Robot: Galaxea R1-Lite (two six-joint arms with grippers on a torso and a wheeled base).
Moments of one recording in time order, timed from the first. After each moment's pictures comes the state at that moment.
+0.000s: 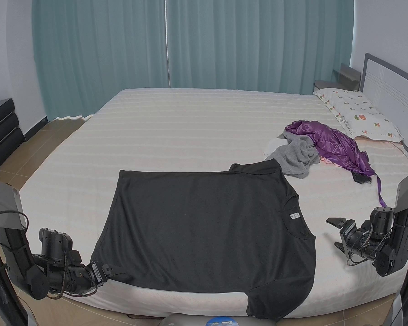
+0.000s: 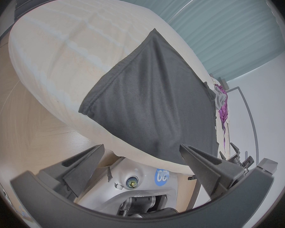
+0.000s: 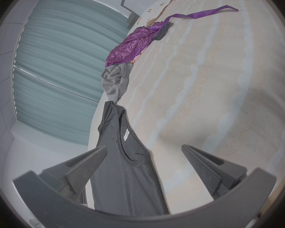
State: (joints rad) left arm -0.06 2.04 -0.07 -1.05 -0.32 -0.64; right arm -0.09 2.29 -0.18 -1.55 0.26 0.97
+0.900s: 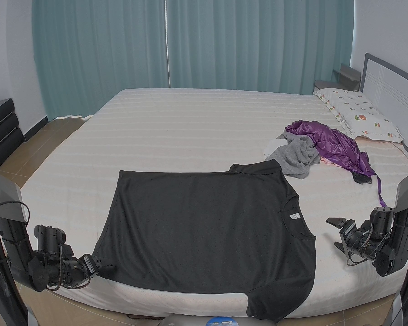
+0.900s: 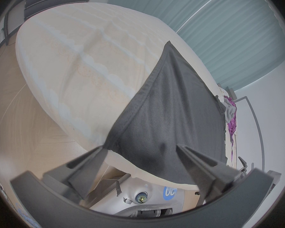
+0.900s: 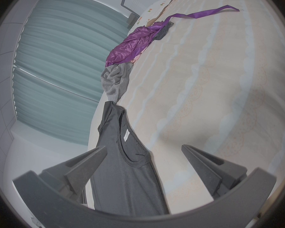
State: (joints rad) left arm 0.07 2.13 -0.13 -1.09 -0.29 -0.58; right arm -0.09 2.29 -0.18 -1.55 0.26 0.97
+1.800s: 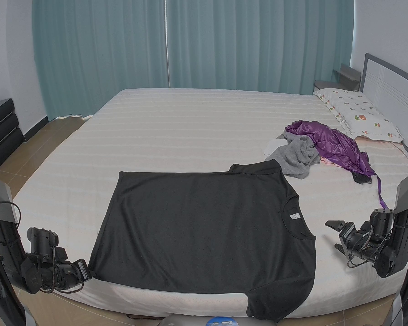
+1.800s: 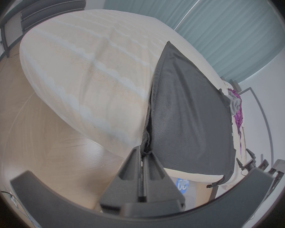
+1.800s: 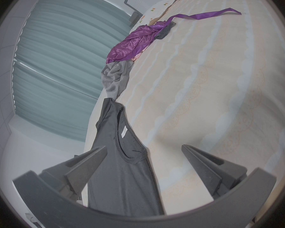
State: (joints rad) left arm 0.11 2.07 -0.07 -1.05 -0.26 -0.46; right arm -0.08 2.29 -0.16 -1.55 0.26 0.93
